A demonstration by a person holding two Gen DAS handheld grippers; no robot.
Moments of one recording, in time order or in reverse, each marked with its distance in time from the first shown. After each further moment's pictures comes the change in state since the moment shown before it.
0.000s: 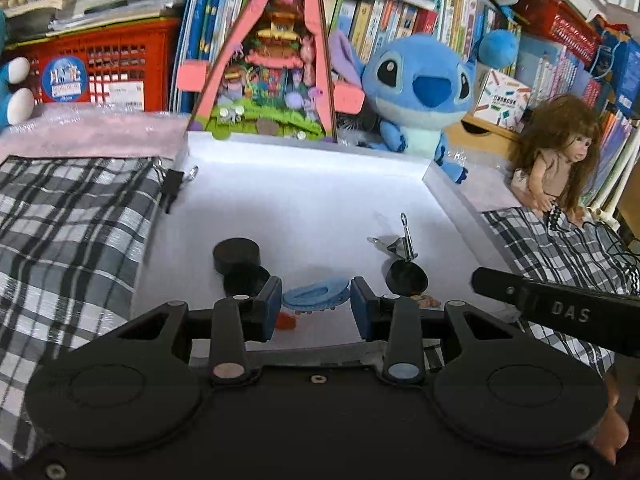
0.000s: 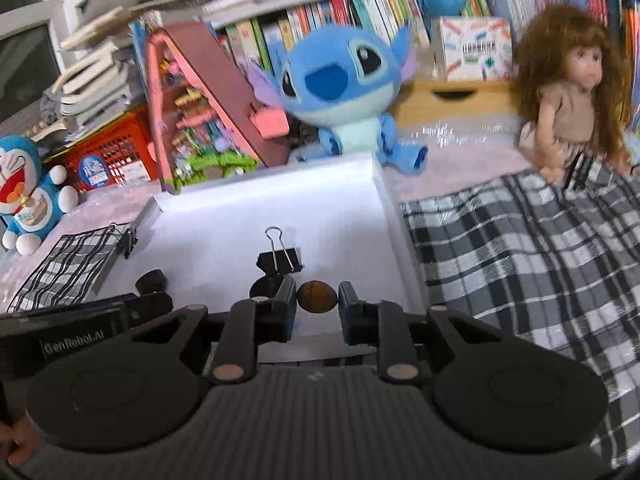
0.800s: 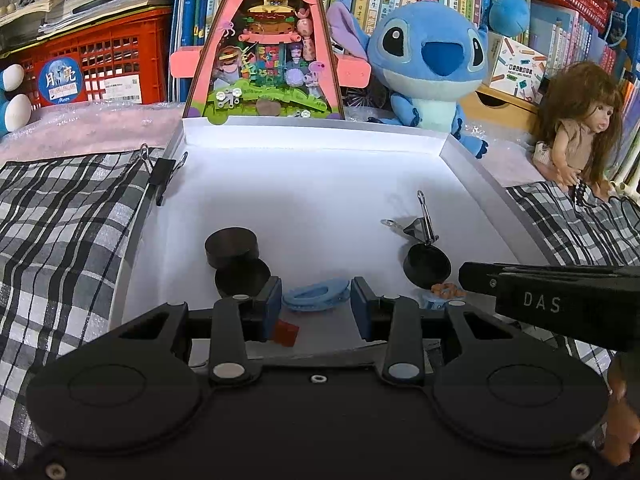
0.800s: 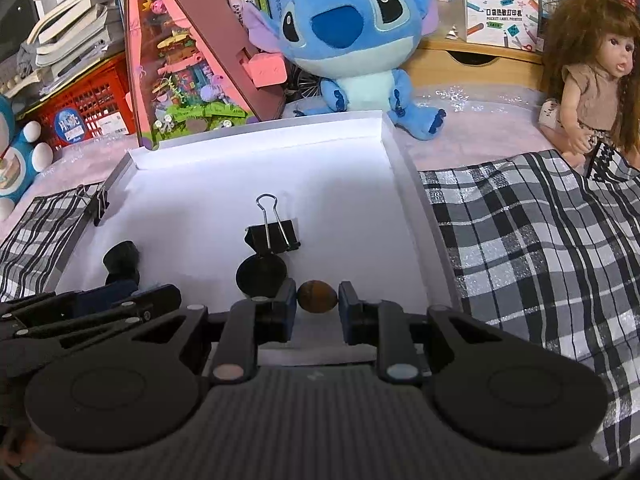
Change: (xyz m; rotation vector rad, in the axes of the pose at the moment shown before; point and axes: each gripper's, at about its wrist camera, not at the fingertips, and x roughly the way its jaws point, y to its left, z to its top) left arm 0.023 -0.011 -0.004 0.054 0.034 0.070; right arm 0.041 0.014 0.004 -0.058 0.132 -0.059
